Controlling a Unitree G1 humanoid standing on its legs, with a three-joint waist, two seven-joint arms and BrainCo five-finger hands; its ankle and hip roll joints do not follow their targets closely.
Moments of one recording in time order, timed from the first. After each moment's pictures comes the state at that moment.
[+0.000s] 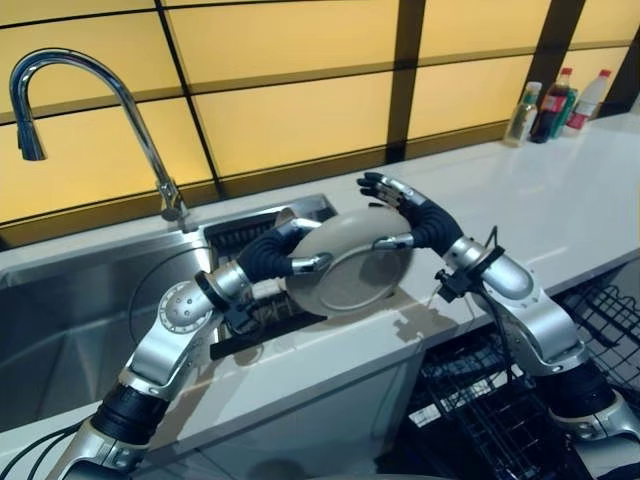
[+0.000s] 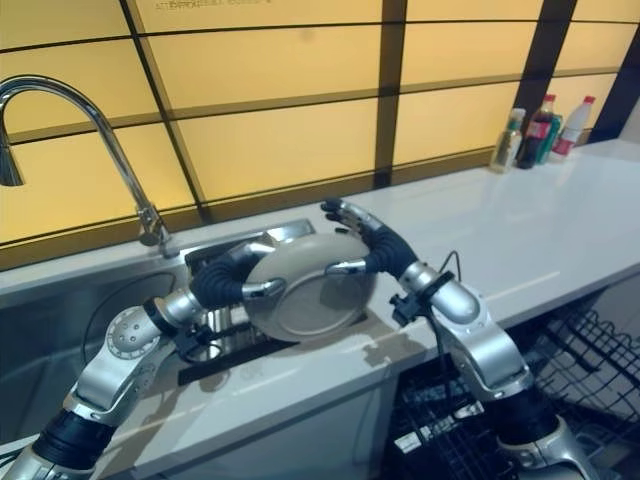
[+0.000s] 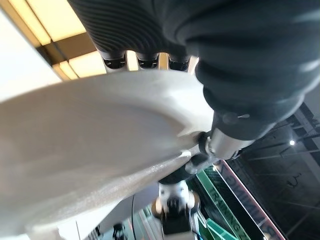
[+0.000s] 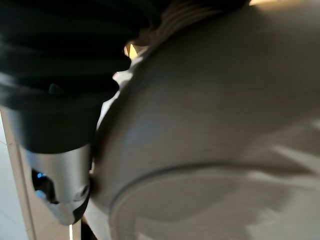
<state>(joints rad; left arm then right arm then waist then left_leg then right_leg) -0.27 0.61 -0.26 -0.20 -0.49 -0.15 -0.53 -0.40 -0.56 0.24 -0.26 0.44 0.15 0.27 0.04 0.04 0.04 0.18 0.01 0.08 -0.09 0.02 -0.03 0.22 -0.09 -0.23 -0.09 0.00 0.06</state>
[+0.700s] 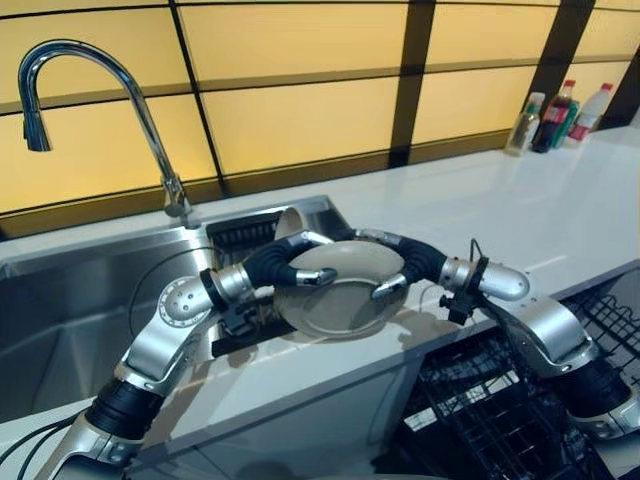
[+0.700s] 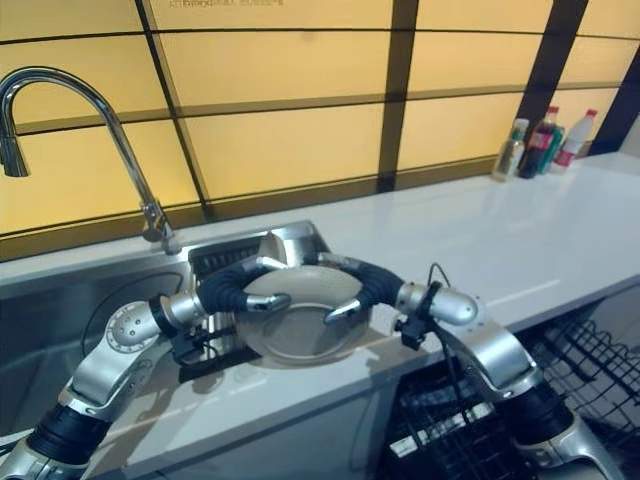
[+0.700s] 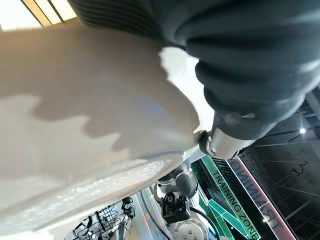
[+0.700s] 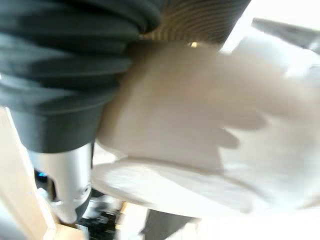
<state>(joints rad) -0.27 0.65 -0.26 -0.20 -0.49 -0.10 -0.61 -0.37 -0.73 0.30 -0.25 0.42 0.28 0.59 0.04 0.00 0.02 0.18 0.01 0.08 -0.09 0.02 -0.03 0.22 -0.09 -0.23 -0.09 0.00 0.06</state>
